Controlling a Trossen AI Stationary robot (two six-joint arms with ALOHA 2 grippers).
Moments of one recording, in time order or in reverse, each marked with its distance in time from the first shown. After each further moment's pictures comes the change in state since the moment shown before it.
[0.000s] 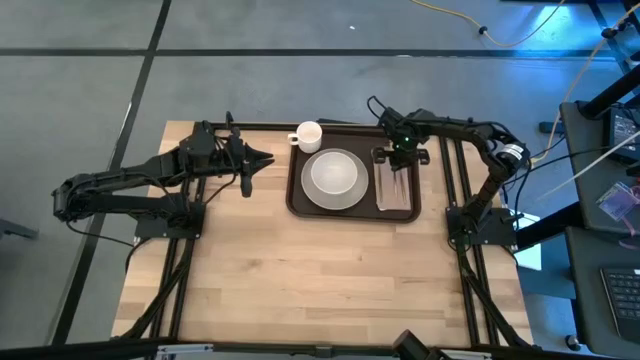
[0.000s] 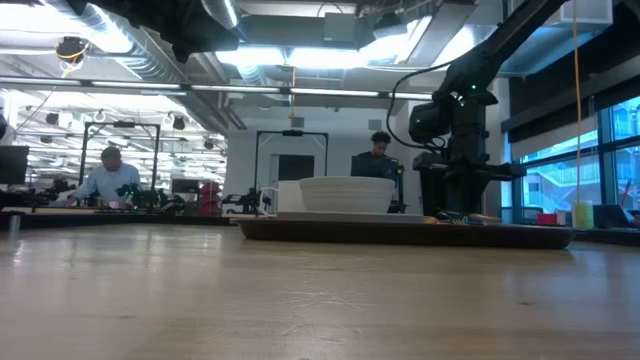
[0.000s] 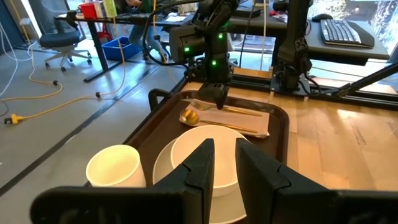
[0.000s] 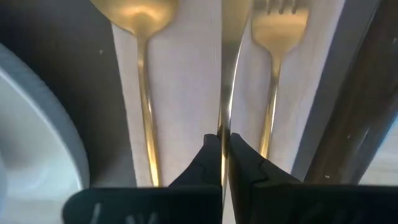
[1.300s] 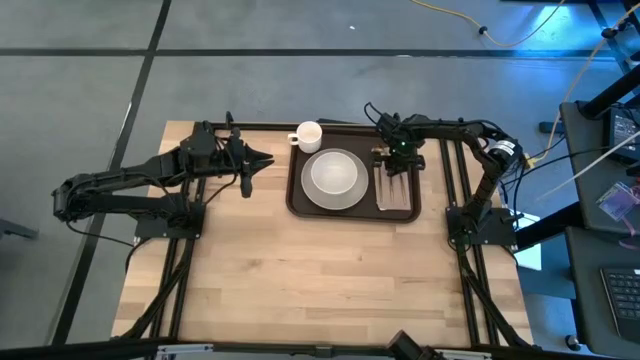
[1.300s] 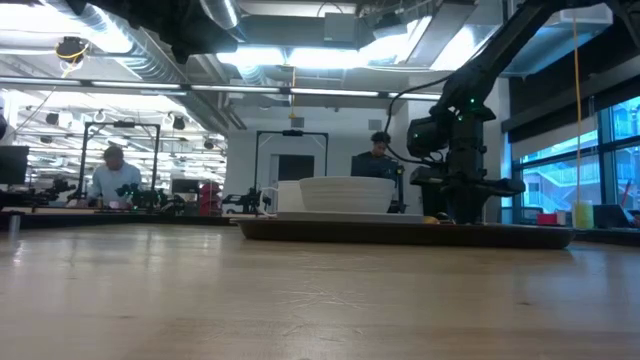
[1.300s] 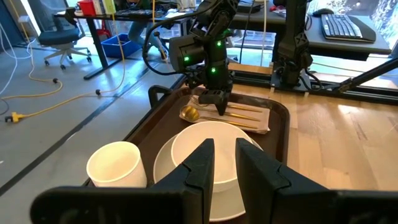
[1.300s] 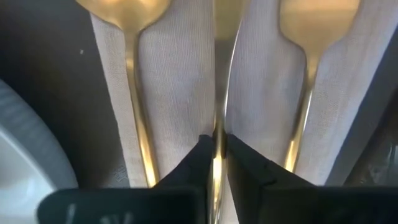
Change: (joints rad) left arm 0.000 0.000 0.000 -0.016 0.000 0.008; right arm 0.009 0.066 -0.043 0.089 -0.047 0.032
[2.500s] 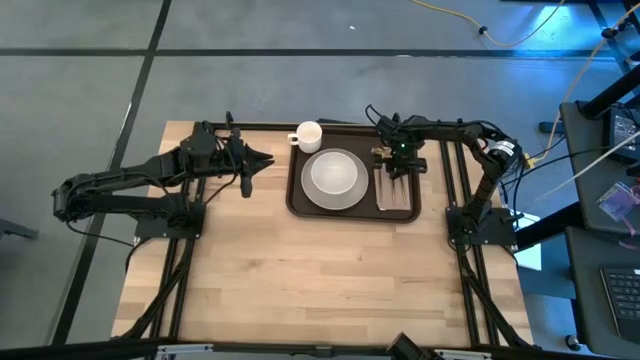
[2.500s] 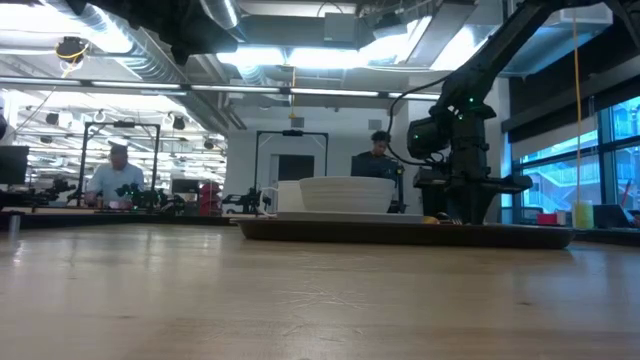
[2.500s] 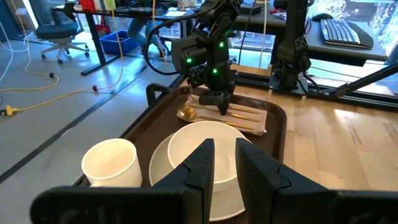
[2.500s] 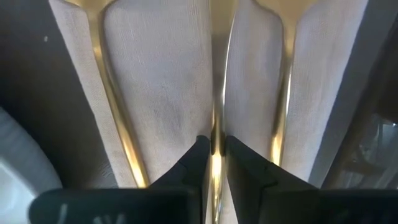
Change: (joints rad) left arm 0.000 0.000 0.000 0.000 0.004 -0.038; right arm 0.016 0.000 0.000 -0.052 0.015 0.085
